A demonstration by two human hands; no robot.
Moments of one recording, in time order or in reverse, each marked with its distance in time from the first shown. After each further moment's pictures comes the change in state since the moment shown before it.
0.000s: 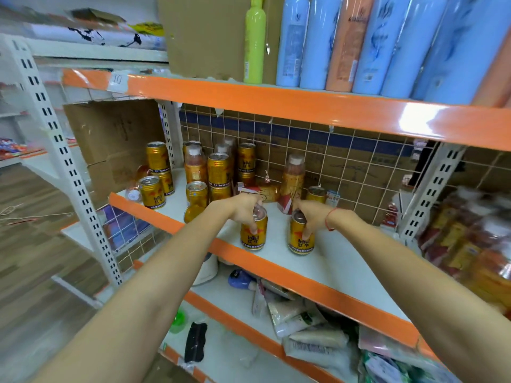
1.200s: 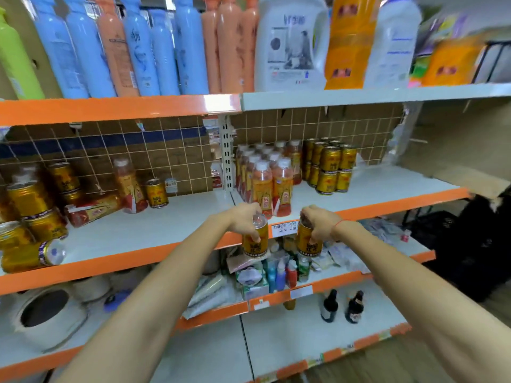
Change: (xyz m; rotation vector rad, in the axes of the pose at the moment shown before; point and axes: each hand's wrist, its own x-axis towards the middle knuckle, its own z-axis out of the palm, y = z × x) left_hand -0.103 0.291 0.108 0.146 -0.128 0.721; right_hand -0.392 0.064 0.106 0.119 0.188 0.808
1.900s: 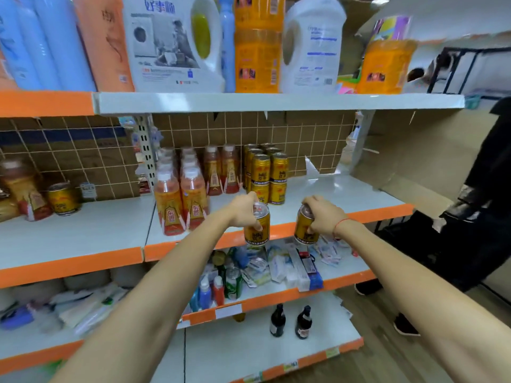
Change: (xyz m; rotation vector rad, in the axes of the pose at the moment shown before) left_hand 0.180 0.204 0.017 -0.176 0.153 -0.074; right_hand 0.002 0.266 -0.043 0.070 0.182 0.042
